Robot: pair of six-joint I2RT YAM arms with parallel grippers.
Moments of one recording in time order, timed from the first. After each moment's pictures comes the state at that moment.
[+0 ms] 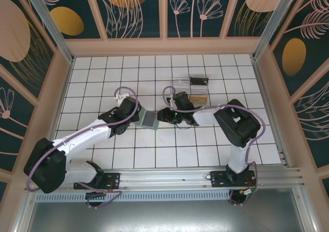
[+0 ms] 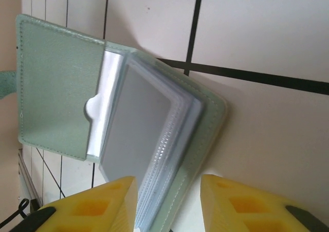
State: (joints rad) left arm -0.65 1.29 0.74 -0.36 -0.43 -0.71; right arm 0.69 1.87 0.87 0.23 -0.49 0.77
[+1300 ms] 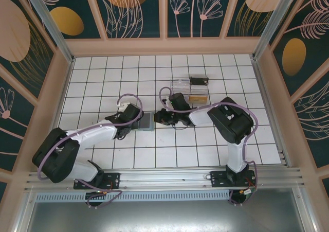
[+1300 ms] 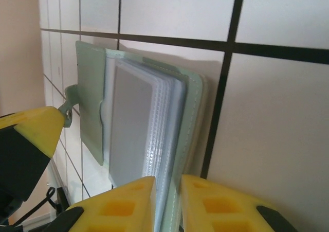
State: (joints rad) left arm -0.65 1.42 0.66 -0.32 -0.44 -0.72; right arm 0.72 1.94 0.91 0.29 -0.57 0.84
